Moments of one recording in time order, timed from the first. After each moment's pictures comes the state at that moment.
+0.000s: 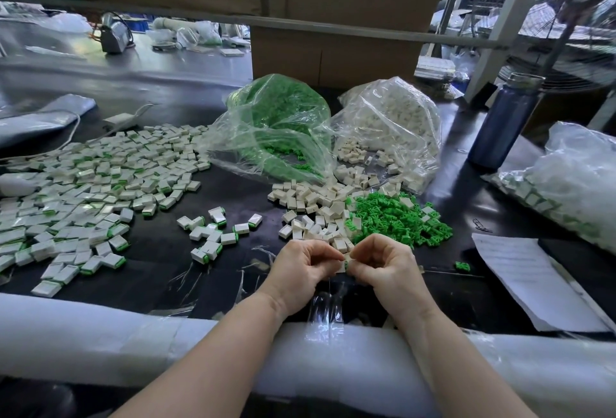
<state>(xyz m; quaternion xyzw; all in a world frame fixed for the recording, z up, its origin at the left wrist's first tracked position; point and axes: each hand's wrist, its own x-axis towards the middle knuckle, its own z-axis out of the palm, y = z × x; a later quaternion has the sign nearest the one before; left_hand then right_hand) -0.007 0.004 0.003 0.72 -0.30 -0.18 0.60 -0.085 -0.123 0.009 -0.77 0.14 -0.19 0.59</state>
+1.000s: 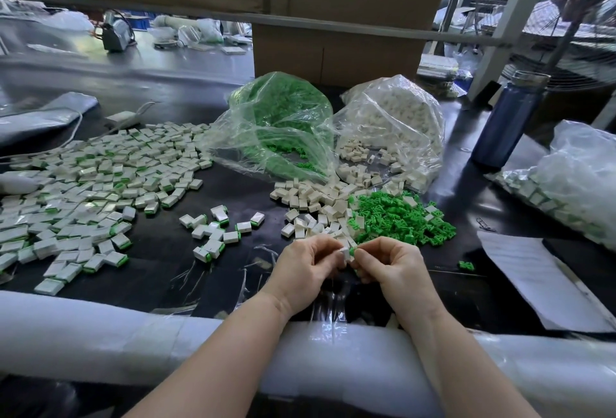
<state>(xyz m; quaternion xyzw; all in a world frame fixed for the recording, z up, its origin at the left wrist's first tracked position) -0.006 0.004 0.001 0.75 -0.32 -0.14 0.57 -0.085 -0.125 0.007 -0.73 0.16 -0.20 0.63</state>
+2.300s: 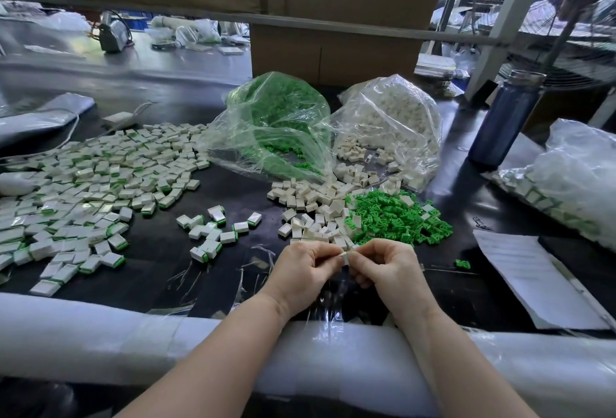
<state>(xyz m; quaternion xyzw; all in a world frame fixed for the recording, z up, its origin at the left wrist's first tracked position) -0.008 0.006 0.002 0.78 -0.34 -0.10 0.52 -0.083 -0.122 0.005 -0.75 0.16 -0.19 0.61</state>
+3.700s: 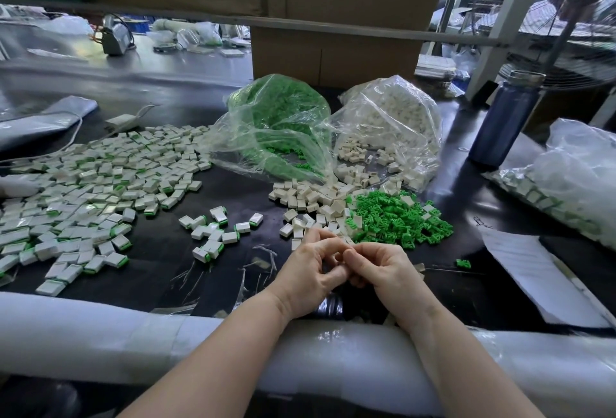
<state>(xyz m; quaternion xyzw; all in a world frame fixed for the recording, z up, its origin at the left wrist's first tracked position) -0.014 0.003 0.010 0.75 -0.38 -0.15 0.52 -0.086 -0.121 0.008 -0.72 0.08 -0.11 0.68</state>
